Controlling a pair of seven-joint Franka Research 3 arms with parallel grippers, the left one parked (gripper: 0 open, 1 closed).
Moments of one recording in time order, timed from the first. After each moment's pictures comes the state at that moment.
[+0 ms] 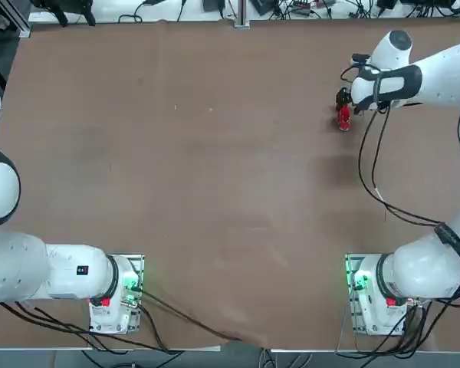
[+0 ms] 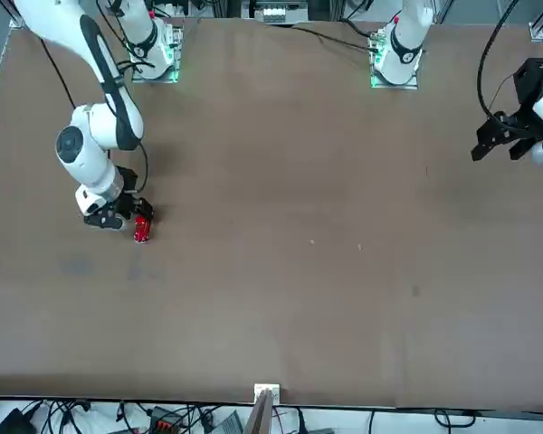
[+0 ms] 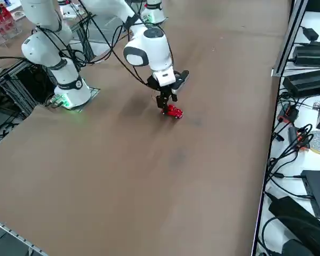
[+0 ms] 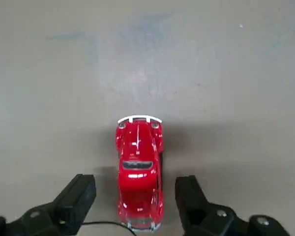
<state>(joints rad) 0.03 0.33 0.05 -2.29 0.02 2.73 0.17</state>
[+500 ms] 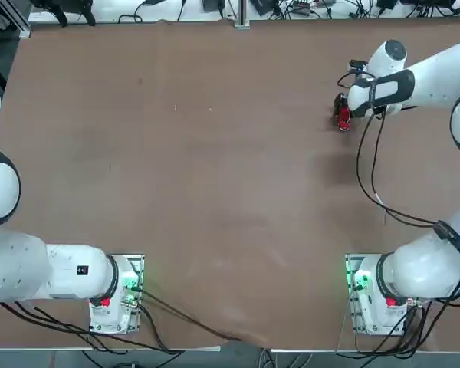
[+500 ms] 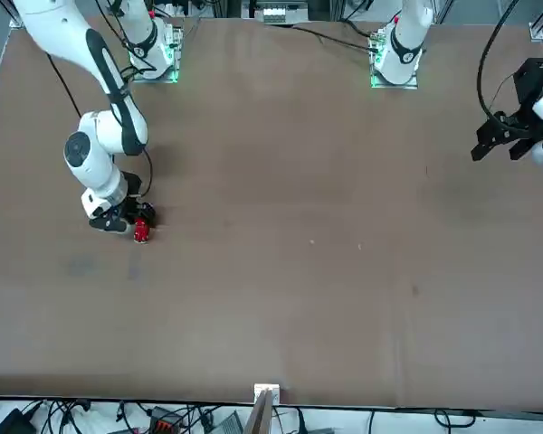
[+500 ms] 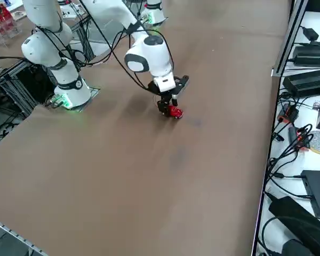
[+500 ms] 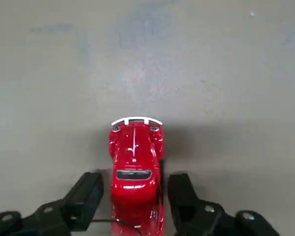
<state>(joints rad) 0.03 0.38 0.05 -2.30 0.02 2.79 0.17</state>
